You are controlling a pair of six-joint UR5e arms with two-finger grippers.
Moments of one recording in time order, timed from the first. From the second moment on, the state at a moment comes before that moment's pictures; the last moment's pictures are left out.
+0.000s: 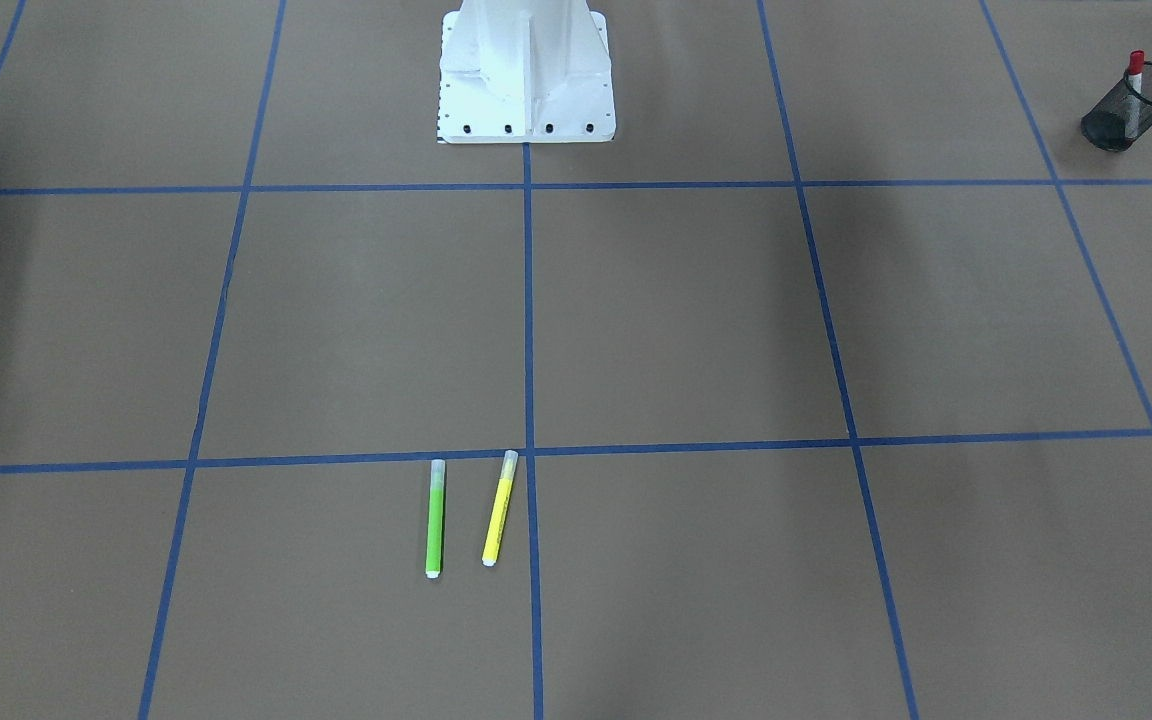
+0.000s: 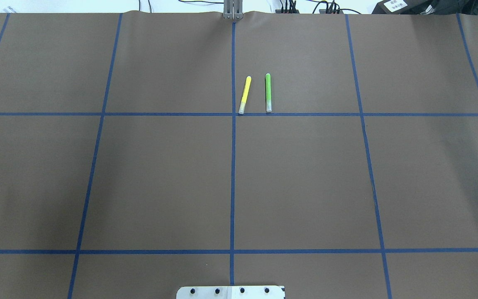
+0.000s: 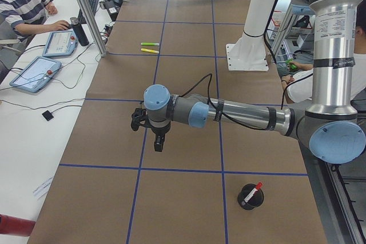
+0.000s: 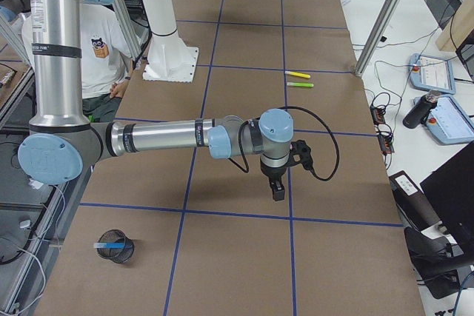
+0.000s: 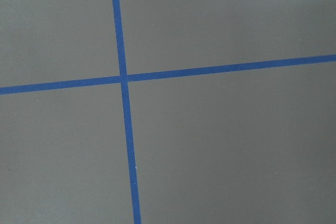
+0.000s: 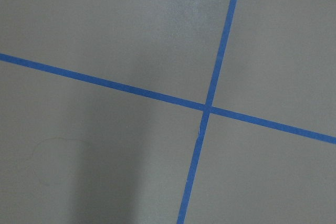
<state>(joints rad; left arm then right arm) -1.45 -1.51 -1.76 -1.66 -2.40 -0.16 1.49 -1.60 1.71 -1.50 2.31 -0.07</state>
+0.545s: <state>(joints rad) -1.45 -1.51 -1.76 -1.67 -2.41 -0.17 1.48 -1.60 1.71 -1.51 2.33 -0.07</state>
